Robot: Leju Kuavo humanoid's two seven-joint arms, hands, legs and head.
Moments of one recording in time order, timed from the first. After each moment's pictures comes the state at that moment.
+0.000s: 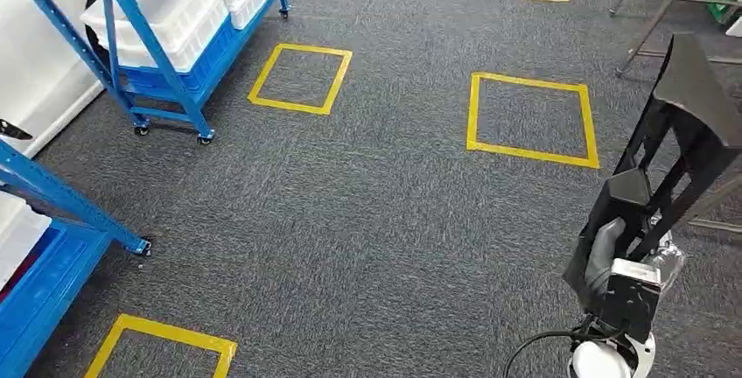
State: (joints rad) left arm -0.10 -0.02 -1.54 -0.13 1.13 0.18 -0.23; right arm 0.12 0.04 -0.19 -1.83 0.35 -0.51 -0.38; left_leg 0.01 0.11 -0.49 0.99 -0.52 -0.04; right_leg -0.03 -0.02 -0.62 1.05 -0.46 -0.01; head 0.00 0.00
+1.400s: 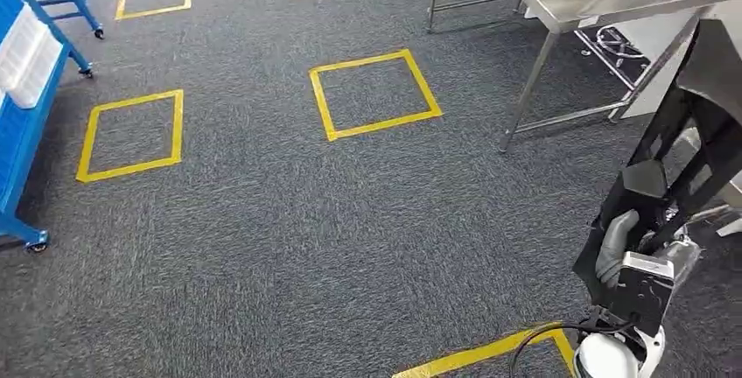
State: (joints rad) left arm -0.10 -0.02 -1.54 -0.13 1.13 0.16 -0.25; right arm 0.09 0.03 -0.20 -1.83 0.35 -0.52 -0.38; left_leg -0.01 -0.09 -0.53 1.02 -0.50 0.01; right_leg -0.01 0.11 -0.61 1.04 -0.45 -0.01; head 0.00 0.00
